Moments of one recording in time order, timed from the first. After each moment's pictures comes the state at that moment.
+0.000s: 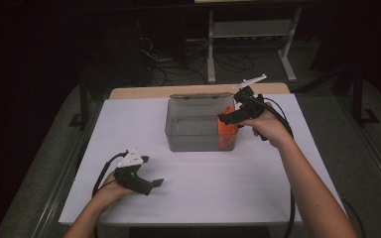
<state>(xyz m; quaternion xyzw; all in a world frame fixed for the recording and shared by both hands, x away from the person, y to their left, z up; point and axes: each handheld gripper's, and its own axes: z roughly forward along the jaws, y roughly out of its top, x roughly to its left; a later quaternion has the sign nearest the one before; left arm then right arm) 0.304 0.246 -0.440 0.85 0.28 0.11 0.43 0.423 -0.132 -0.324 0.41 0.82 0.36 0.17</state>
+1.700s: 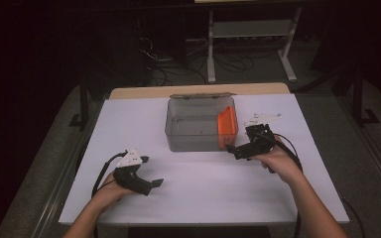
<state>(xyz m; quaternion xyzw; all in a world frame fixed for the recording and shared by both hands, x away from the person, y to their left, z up) 0.303 0.247 -0.439 0.85 0.28 0.11 0.43 0.355 -0.157 -0.384 0.38 0.81 0.41 0.15</state>
